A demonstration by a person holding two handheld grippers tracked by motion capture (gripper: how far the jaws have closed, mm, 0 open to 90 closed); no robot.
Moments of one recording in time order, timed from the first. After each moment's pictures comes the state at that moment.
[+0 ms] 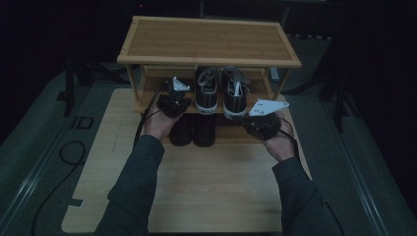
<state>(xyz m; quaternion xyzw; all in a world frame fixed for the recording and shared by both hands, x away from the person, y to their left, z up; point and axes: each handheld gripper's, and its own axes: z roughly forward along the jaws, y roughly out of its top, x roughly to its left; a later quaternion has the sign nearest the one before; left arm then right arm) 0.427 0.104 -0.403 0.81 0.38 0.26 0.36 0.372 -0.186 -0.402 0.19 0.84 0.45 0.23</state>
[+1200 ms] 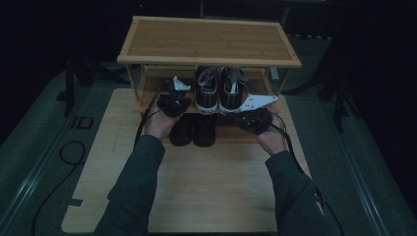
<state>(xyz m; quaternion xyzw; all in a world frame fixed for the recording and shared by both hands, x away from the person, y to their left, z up) 0.427 0.101 -0.401 0.81 0.38 0.26 0.35 0.391 -0.167 -0.403 0.19 0.85 0.43 0.22</state>
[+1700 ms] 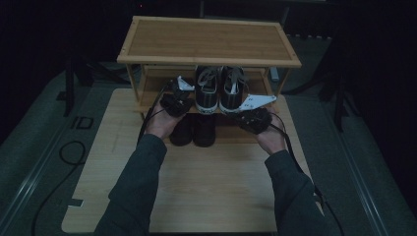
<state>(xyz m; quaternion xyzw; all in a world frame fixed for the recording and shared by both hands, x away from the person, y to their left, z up) 0.425 0.089 -0.398 0.82 0.37 0.27 0.35 0.395 -0.167 -0.408 0.20 0.85 0.43 0.23</state>
